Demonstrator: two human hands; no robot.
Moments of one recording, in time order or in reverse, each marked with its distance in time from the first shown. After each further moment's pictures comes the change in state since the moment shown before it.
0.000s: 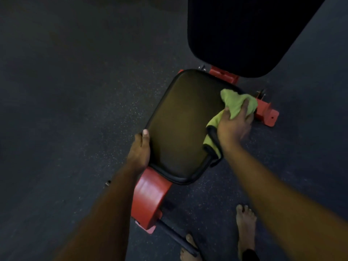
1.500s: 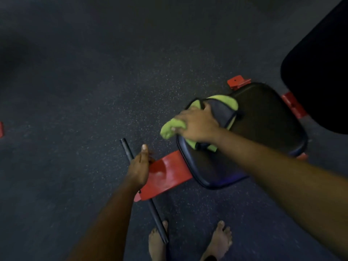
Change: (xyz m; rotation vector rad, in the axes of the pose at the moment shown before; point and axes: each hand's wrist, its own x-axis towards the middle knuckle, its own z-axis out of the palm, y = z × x) left_hand -0.081 -0.116 -0.021 -0.430 0.189 -0.300; right_hand -0.095 -0.099 0.115 -0.973 -0.919 -1.498
